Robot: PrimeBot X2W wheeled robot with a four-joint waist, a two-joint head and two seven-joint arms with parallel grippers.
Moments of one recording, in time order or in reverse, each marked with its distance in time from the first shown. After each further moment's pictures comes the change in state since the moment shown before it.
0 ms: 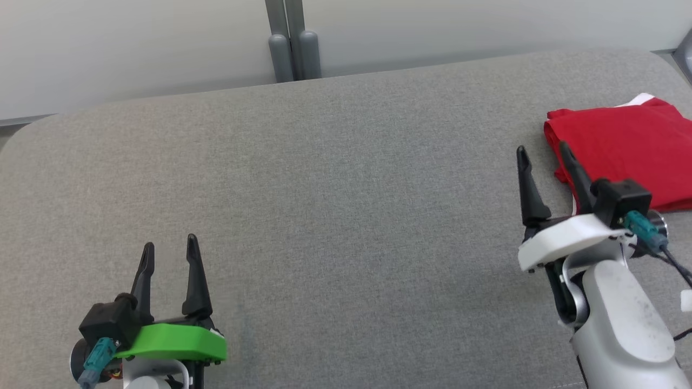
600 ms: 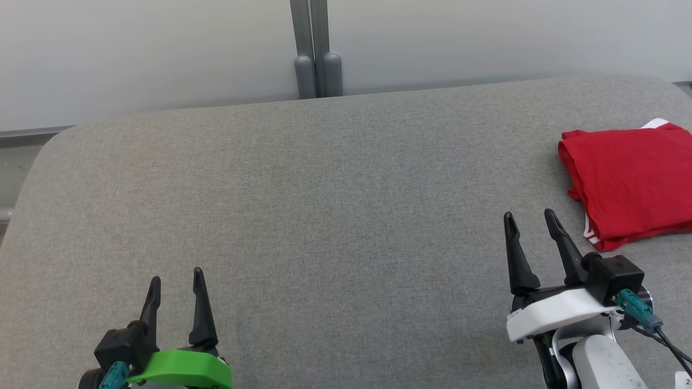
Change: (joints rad) left arm 0.077 -0.004 -0.013 0.028 0.026 0.036 -0.001; right arm 0.291 0.082 -0.002 -0.230 0.003 0.000 0.000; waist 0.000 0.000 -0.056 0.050
